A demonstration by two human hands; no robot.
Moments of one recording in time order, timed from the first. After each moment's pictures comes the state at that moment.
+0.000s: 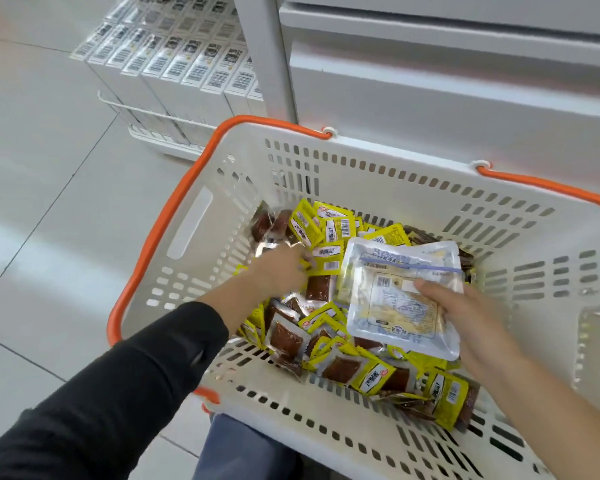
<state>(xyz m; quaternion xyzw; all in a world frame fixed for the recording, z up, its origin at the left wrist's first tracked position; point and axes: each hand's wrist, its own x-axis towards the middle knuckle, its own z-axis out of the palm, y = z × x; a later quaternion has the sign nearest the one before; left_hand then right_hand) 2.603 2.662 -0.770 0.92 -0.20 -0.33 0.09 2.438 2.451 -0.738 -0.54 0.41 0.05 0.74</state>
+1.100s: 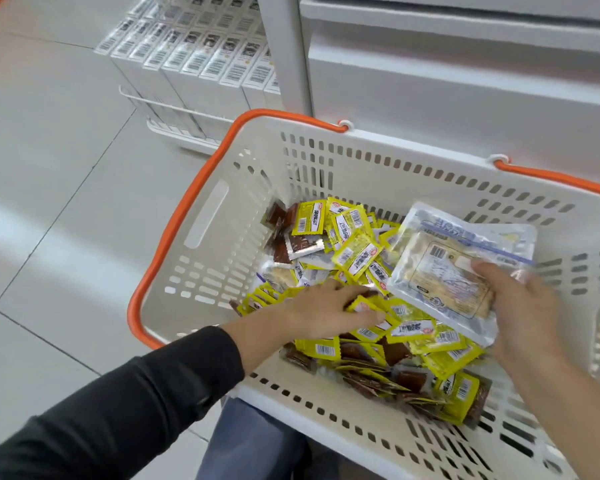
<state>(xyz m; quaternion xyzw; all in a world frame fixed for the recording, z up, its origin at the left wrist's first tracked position) 2.537 2.649 -0.755 0.83 -0.25 -0.48 0.16 2.438 2.439 -0.725 -0.52 0.48 -0.13 0.70</state>
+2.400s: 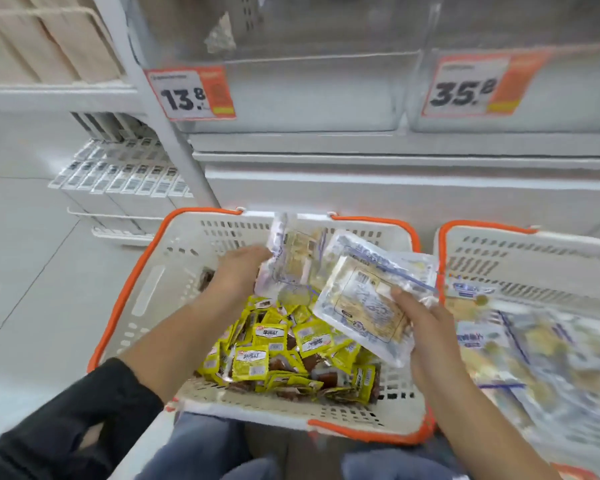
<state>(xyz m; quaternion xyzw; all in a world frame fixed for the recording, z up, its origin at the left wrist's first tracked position) 2.526 2.592 -0.598 0.78 0.01 -0.27 0.56 2.336 2.440 -0.616 -0.44 0.42 -0.20 0.77</state>
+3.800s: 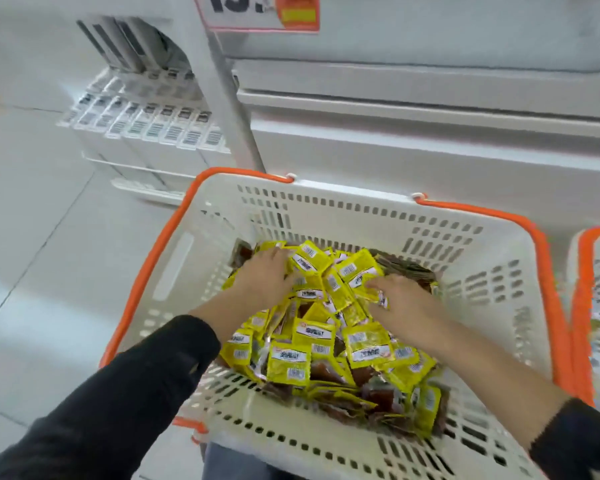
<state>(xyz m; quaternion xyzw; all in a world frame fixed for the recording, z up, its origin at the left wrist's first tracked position) 2.620 2.640 -0.747 0.93 -0.27 -0.24 0.02 2.468 2.444 -0.705 -0.93 0.14 0.22 0.26</state>
